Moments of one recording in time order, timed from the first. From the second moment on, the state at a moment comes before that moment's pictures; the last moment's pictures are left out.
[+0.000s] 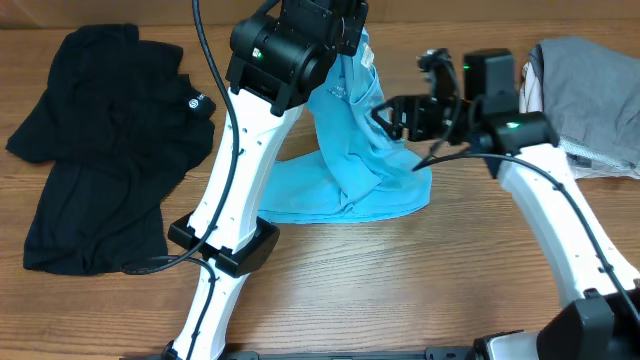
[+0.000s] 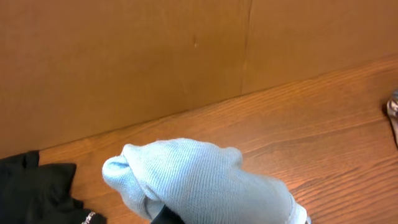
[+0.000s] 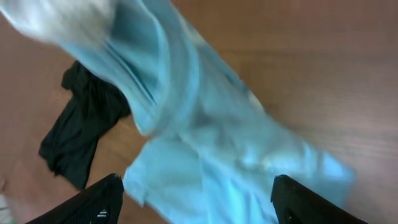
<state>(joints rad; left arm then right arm) -0.56 2.35 3.13 -1.41 -0.32 -0.12 0.20 1.57 1.33 -0.52 -0.54 0.20</state>
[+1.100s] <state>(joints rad) -0.50 2.35 3.13 -1.49 -0.32 -0.12 0.23 1.54 1.33 -0.45 0.04 0.50</state>
